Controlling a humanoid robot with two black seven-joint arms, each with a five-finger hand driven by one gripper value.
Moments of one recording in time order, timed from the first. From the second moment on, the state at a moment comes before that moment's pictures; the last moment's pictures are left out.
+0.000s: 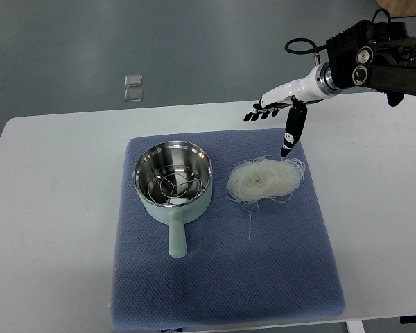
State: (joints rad) left arm 0.01 0.00 -0.04 -0.29 0.01 -0.02 0.17; right arm 1.63 -0.41 -0.51 1.04 -0.67 0.44 0.06
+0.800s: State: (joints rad) left arm 0.01 0.00 -0.04 -0.29 0.01 -0.02 0.17; right arm 1.33 -0.32 -0.40 0.95 -0.81 0.26 0.07
